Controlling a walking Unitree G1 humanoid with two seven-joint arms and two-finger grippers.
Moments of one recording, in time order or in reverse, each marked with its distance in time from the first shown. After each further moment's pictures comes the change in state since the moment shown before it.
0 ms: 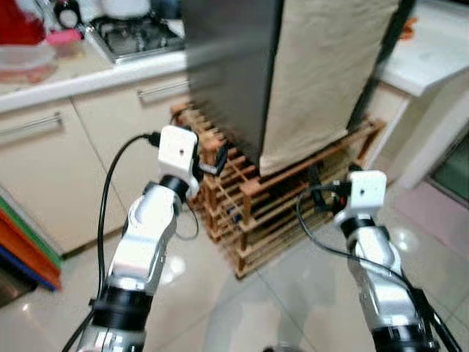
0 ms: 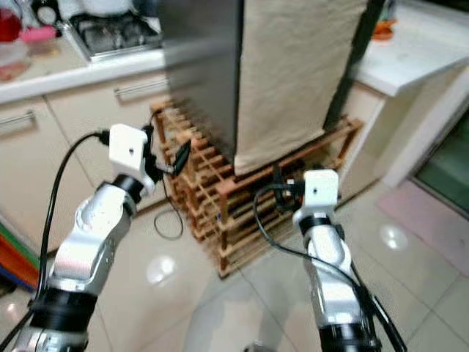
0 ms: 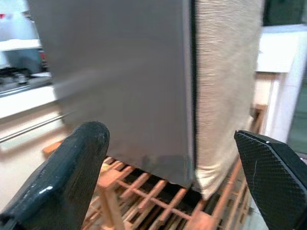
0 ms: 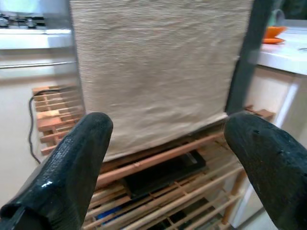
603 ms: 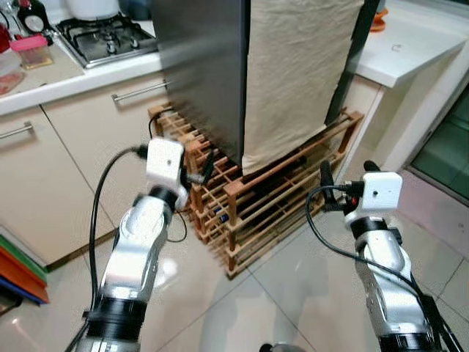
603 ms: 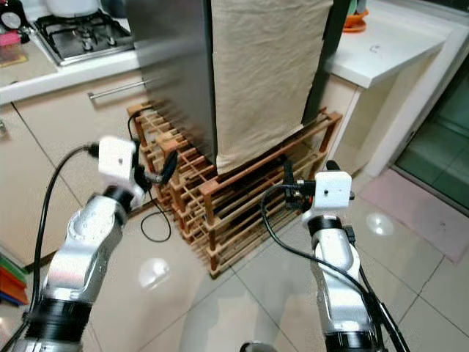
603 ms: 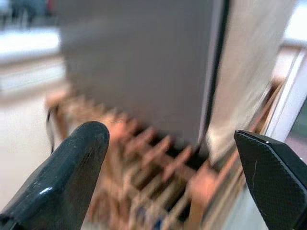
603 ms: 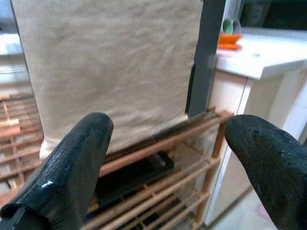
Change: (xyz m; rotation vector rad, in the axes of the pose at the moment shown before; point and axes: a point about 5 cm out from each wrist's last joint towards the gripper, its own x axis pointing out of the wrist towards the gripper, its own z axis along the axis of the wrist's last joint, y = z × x) left arm -0.038 0.016 -0.049 -0.100 0.163 0.122; right arm -0.020 -0.014 0.001 -0.018 -0.027 -0.088
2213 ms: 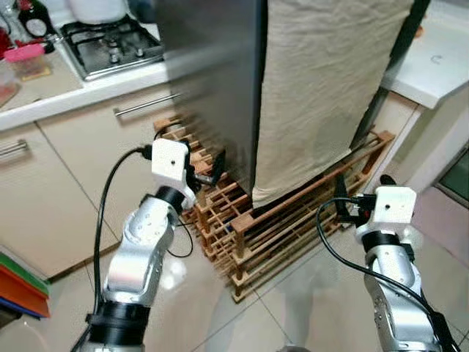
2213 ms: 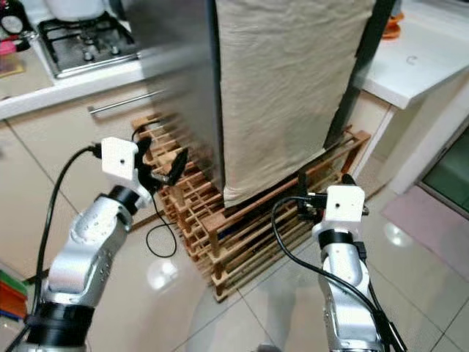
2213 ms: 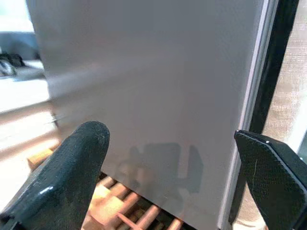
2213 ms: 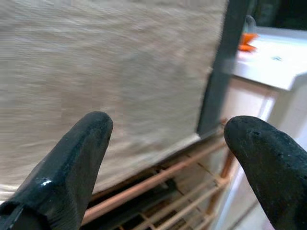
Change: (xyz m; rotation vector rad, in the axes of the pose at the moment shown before) left arm 0.022 -0.019 0.055 0.019 -0.170 -0.146; right arm -0.006 -0.005 0.000 -0.028 0.001 -0.056
